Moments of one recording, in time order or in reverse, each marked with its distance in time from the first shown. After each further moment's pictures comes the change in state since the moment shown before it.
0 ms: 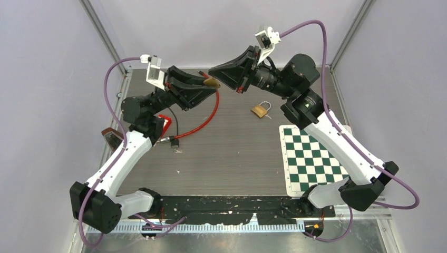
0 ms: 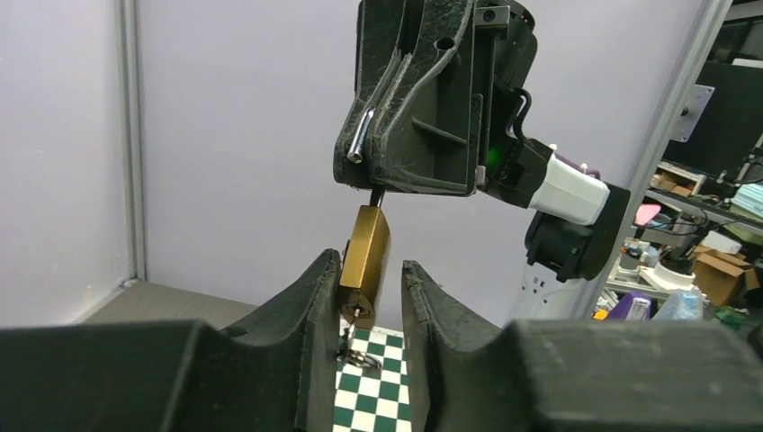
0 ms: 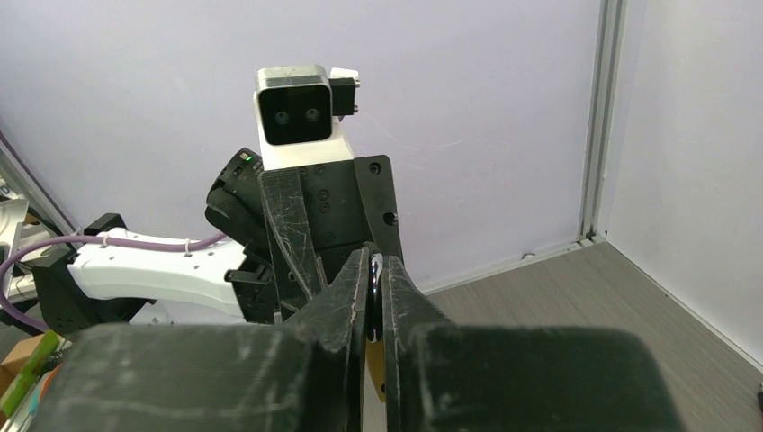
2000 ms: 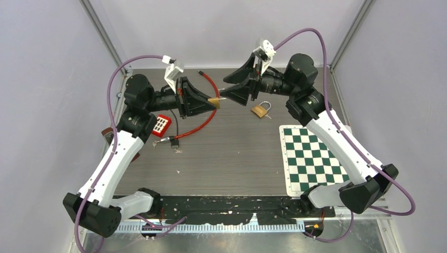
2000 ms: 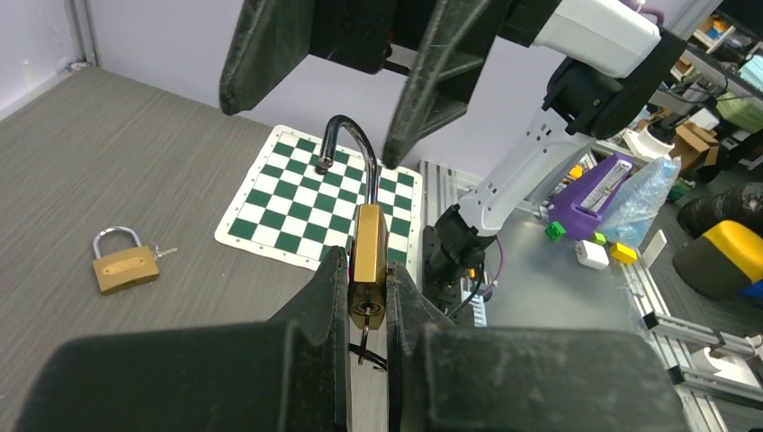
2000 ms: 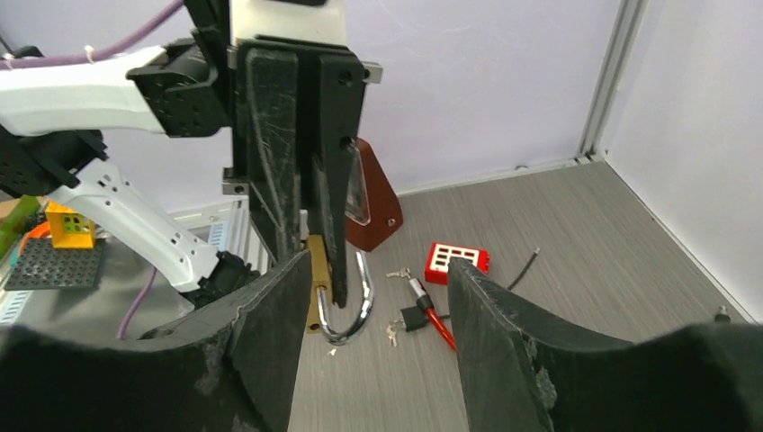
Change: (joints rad) left arm 0.042 -0.034 0.164 -0.873 0.255 0.405; right arm -0.173 -0.022 -0.138 -0.086 -0.307 -0.167
